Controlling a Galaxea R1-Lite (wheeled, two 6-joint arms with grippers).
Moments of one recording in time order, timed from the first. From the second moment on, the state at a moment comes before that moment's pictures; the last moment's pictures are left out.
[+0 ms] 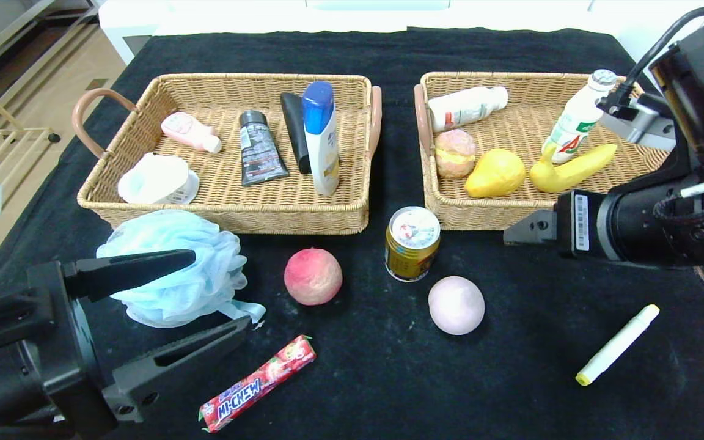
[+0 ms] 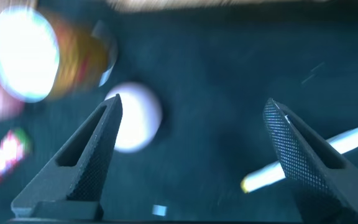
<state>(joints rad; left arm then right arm) -0.48 1.05 -0.58 -0.39 -0.27 0.11 0.70 1.58 -1.52 0.67 -0.34 0.56</state>
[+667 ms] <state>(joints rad) -0.48 1.04 -0.59 -0.39 -0.26 0.11 0.84 1.66 -1.49 0.67 -0.37 0.56</state>
